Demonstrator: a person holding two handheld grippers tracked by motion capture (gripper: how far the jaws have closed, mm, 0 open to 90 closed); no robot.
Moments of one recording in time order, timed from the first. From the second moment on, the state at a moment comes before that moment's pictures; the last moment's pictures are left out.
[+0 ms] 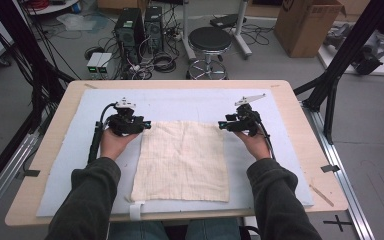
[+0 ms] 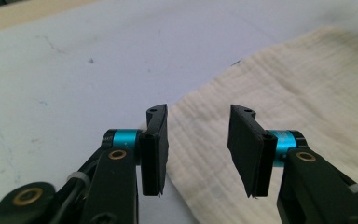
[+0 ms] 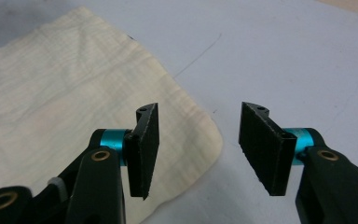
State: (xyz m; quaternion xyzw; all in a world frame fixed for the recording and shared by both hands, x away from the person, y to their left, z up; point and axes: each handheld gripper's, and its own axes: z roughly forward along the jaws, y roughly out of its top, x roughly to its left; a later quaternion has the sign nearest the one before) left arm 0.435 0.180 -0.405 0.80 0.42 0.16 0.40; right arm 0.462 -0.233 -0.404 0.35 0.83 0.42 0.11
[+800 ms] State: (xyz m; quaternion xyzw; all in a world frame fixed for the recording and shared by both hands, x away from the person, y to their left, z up) left arm 0.456 0.170 -0.438 0.79 0.46 0.16 0.36; right arm 0.481 -0.225 -0.437 0.38 0.85 0.36 0.08
